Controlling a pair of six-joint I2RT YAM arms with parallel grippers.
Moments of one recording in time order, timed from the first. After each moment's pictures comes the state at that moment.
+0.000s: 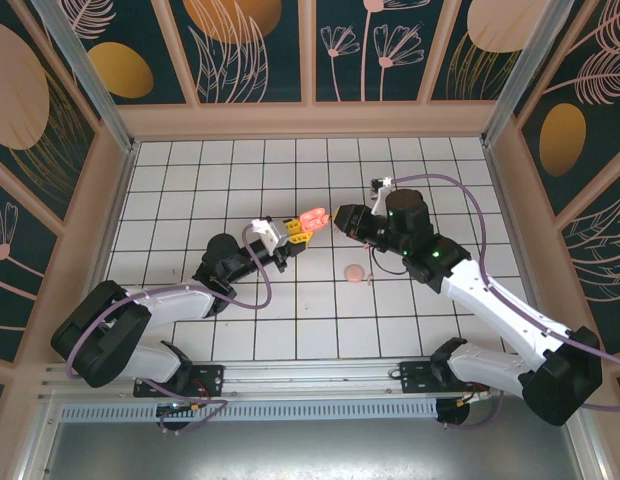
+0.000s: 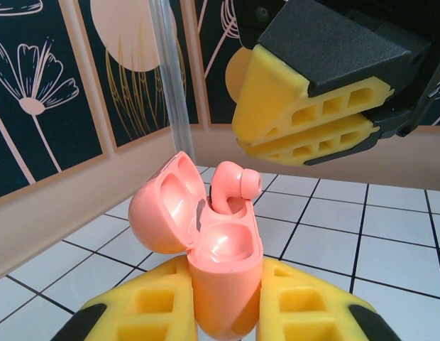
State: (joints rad) left arm -0.67 1.39 0.45 1.03 0.41 0.07; right arm 0.65 1.09 0.88 -0.17 -0.22 0.90
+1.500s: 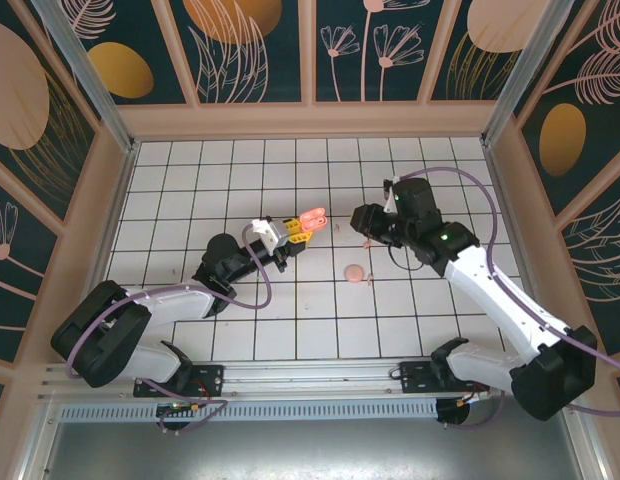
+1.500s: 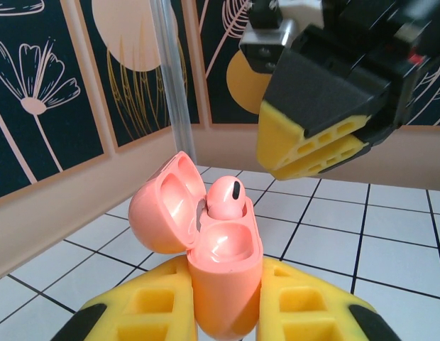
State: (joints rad) left arm -0.67 1.39 0.45 1.03 0.41 0.07; right arm 0.51 1.16 1.00 -0.53 -0.21 0.74
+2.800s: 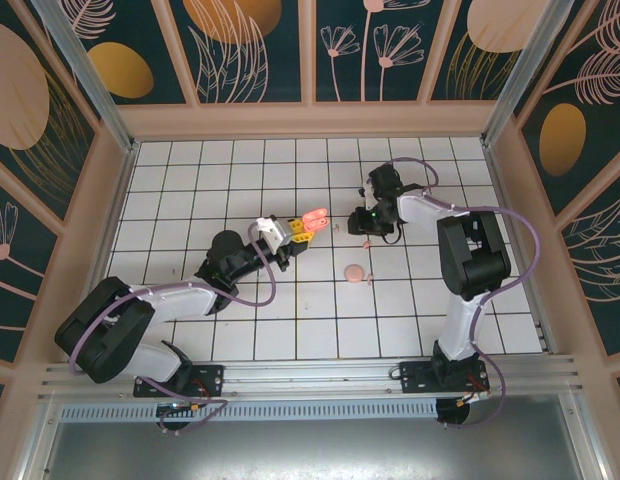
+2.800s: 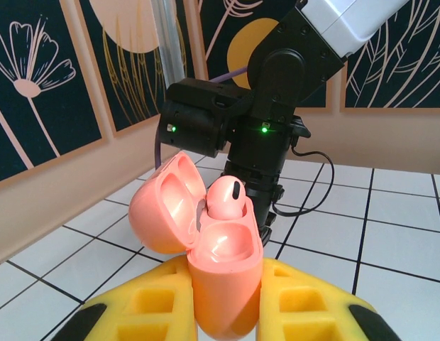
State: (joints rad) left arm -0.67 1.42 0.48 0.98 0.41 0.09; right arm 0.34 1.90 1.24 -0.54 -0.29 0.25
